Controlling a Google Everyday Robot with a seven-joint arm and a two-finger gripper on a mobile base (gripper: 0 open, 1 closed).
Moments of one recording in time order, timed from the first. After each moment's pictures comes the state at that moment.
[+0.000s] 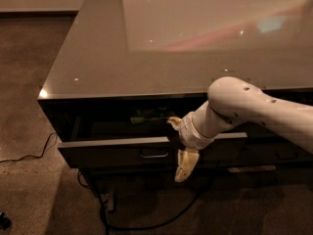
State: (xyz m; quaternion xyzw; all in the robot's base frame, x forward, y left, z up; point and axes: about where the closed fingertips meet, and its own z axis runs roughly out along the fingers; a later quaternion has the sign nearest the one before) arm 0.489 -0.058 0.683 -0.72 0.64 0.15 0.23
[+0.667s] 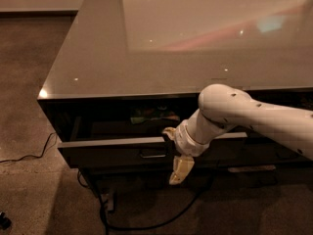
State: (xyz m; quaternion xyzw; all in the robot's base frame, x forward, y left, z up) arm 0.472 -0.049 0.653 -0.73 0.63 0.17 0.18
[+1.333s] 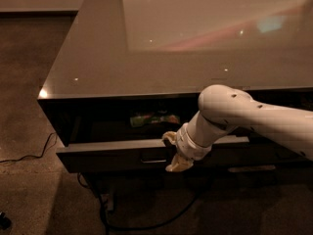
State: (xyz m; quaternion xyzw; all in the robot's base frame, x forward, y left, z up) arm 0.453 -0.055 0.652 -0.74 0.63 0.17 0.15
